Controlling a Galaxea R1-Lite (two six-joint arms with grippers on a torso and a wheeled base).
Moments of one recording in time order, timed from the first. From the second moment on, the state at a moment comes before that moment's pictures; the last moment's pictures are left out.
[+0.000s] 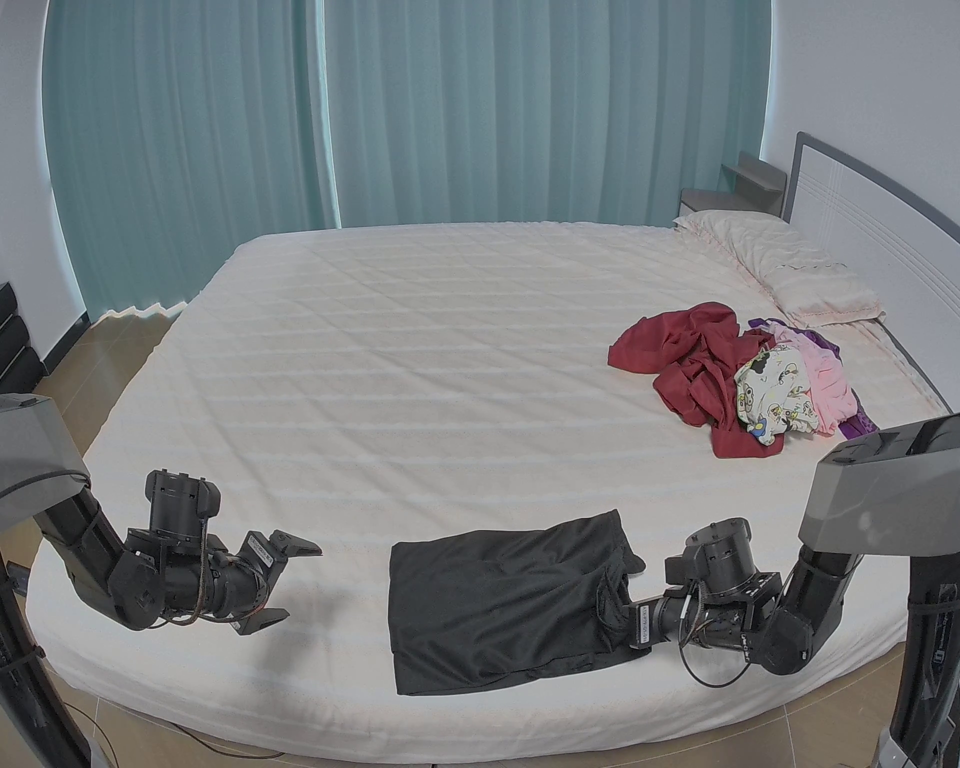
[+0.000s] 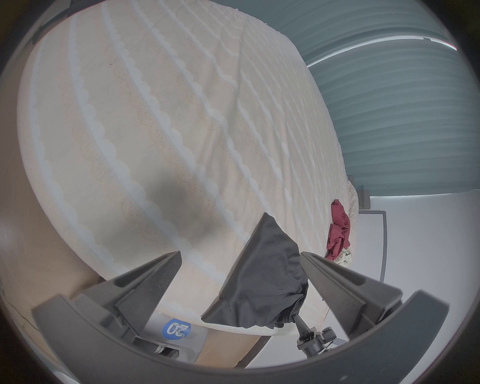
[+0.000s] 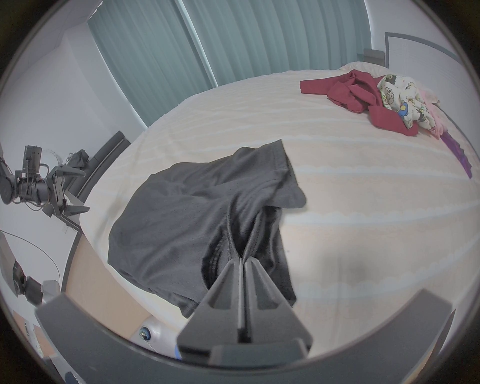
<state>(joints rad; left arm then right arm) -0.11 2.00 -0.48 -0.70 -0.31 -1.09 0.49 2.28 -0.50 -1.03 -0.01 0.29</state>
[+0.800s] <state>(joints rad) -0.11 2.00 -0.48 -0.70 -0.31 -1.09 0.31 2.27 -0.45 -0.95 0.07 0.20</state>
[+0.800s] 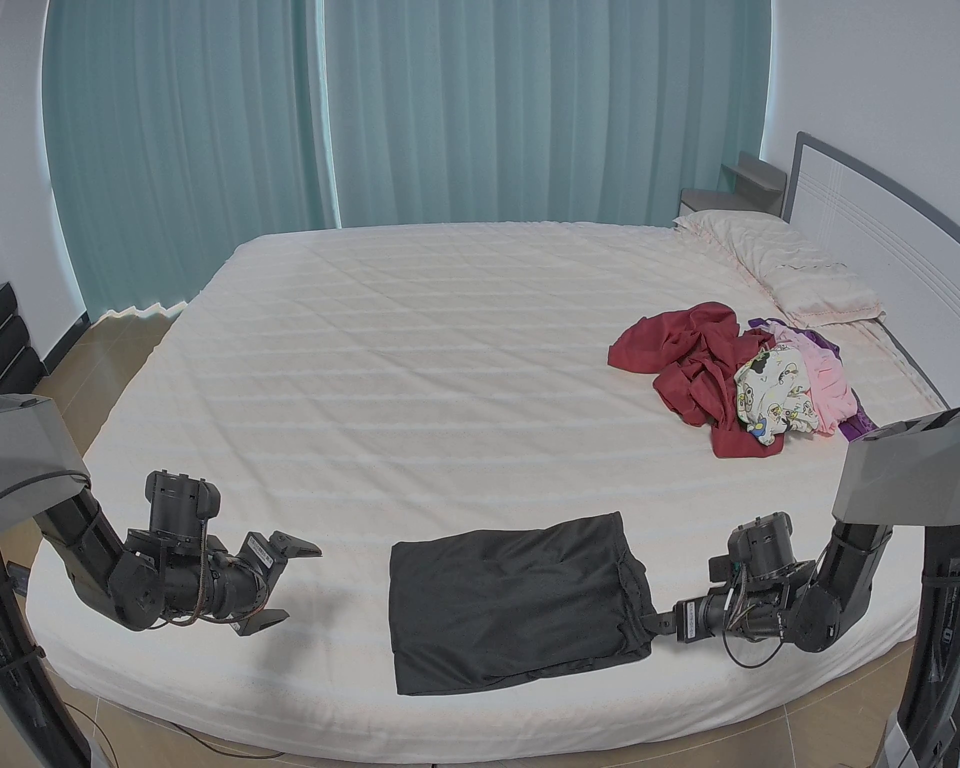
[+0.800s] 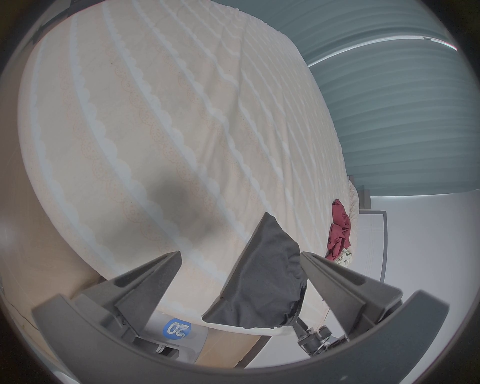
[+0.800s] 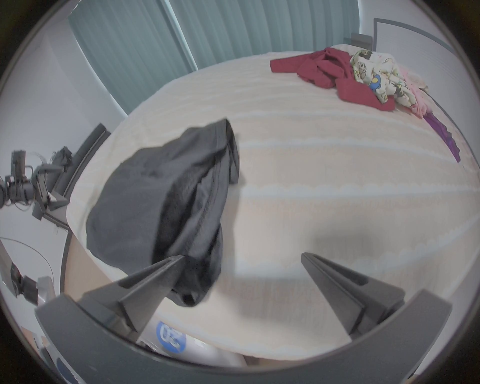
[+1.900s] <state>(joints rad) -0.11 2.00 -0.48 -0.70 -0.31 -1.09 0.30 2.30 -0.44 -0.98 -0.04 0.08</state>
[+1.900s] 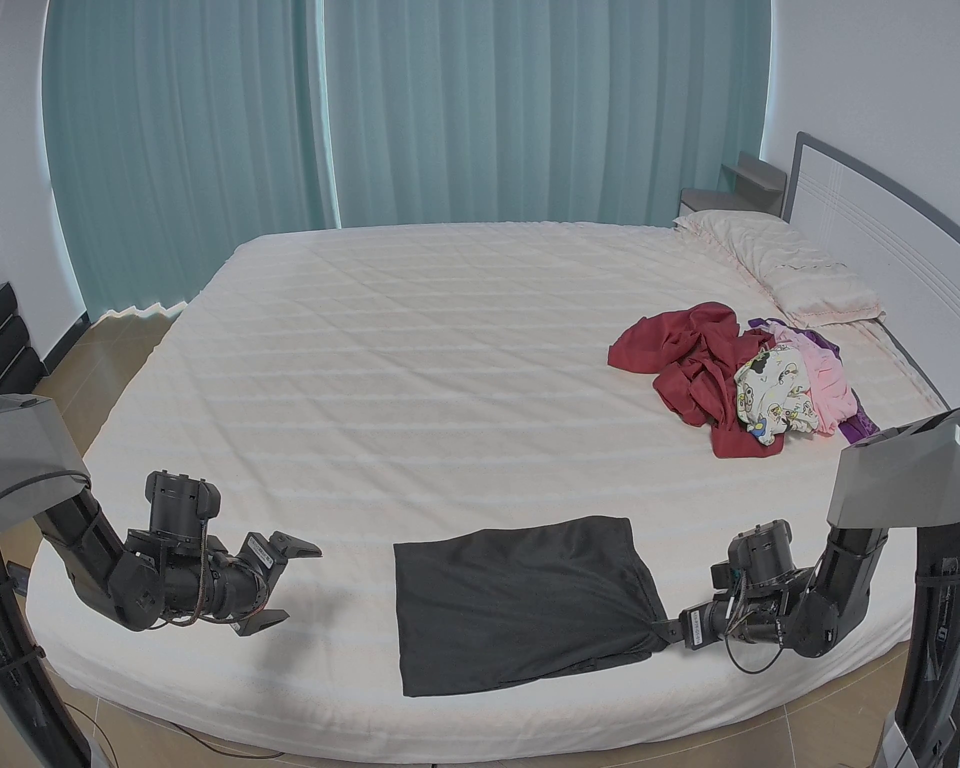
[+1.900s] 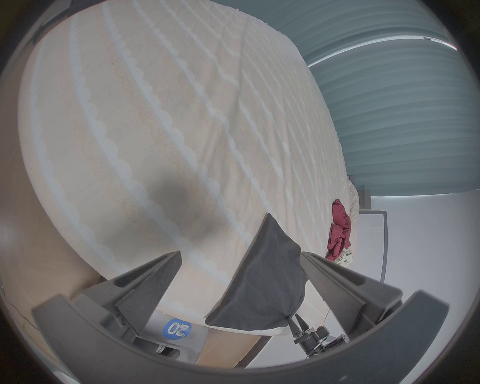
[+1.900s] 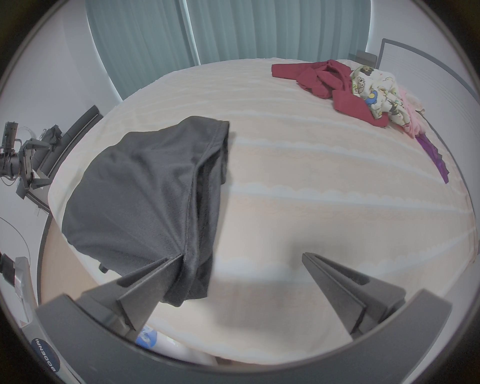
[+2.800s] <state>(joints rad) -0.11 1.99 -0.48 -0.70 -0.31 -1.09 0.31 2.39 -0.94 -0.90 0.16 0.55</state>
